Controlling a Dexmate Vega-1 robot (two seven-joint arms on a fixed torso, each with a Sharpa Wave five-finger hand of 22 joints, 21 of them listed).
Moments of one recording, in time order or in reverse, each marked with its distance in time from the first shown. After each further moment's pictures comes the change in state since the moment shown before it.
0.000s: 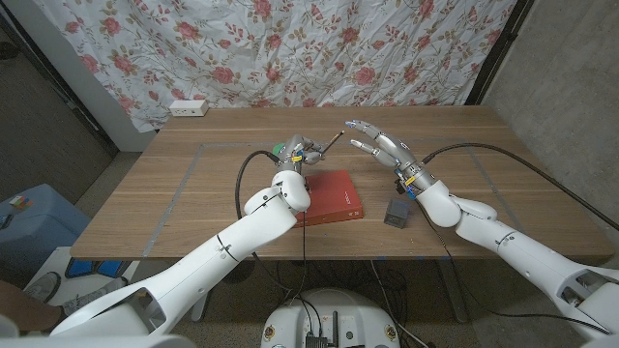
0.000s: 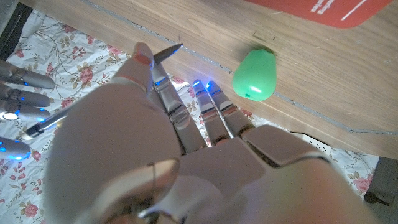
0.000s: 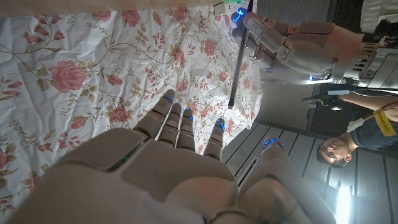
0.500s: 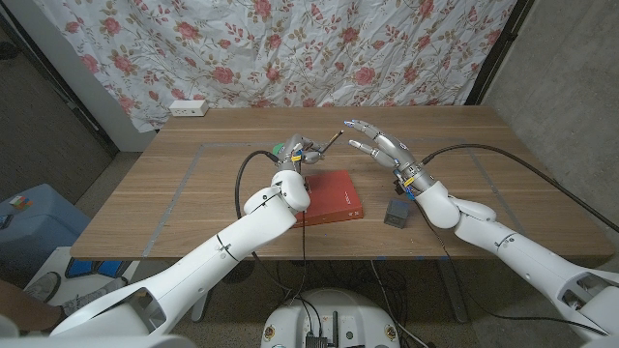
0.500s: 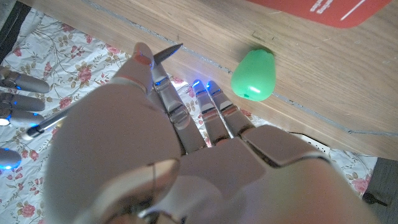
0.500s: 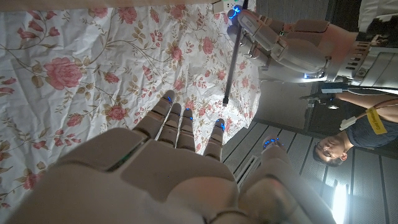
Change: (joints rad) left arm 0.000 -0.002 -0.005 0.007 -0.005 -0.004 0.000; left_hand -0.003 0.003 0.000 0.000 -0.001 0.000 0.000 -0.001 -0.002 0.000 0.000 -0.003 -0.001 0.000 0.000 0.000 0.000 0.000 0.000 0.000 0.000; right arm -0.012 0.002 0.005 -0.025 -0.014 -0.013 -0.007; right_hand 0.000 0.000 0.000 0.000 0.000 -0.004 -0.004 0.000 0.000 -0.006 0.005 0.000 0.000 -0.006 0.006 0.000 0.000 -0.008 0.008 0.000 0.000
